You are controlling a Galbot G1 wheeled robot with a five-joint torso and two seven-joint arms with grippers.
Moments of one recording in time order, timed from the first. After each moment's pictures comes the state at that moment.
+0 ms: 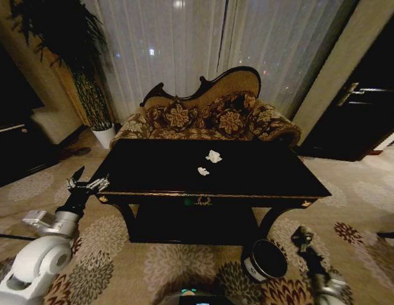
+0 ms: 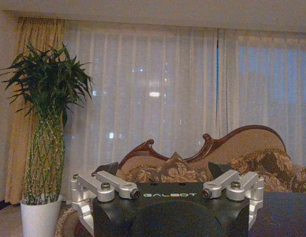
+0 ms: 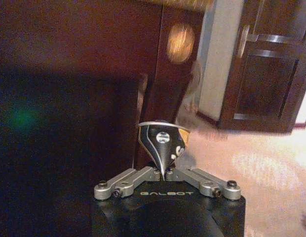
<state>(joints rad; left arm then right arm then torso) 1.65 -0.89 -0.92 -2.23 -0.80 -0.03 -0.10 -1.53 1.19 0.81 1.26 0.42 0.43 -0.09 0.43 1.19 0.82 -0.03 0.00</state>
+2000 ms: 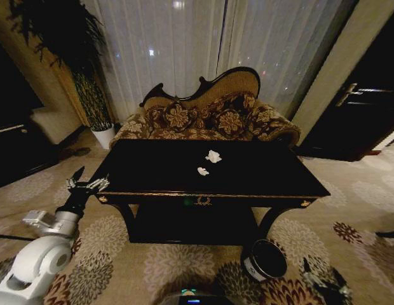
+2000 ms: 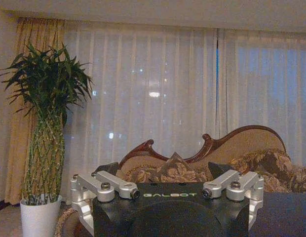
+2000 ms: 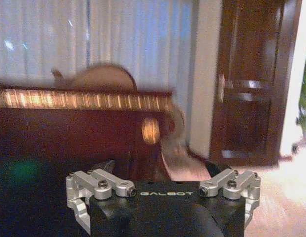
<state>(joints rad) 1.65 -0.89 -0.93 -2.23 -0.80 -0.03 -0.10 -1.96 1.34 1.06 1.74 0.60 0.55 -0.20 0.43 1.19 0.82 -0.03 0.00</state>
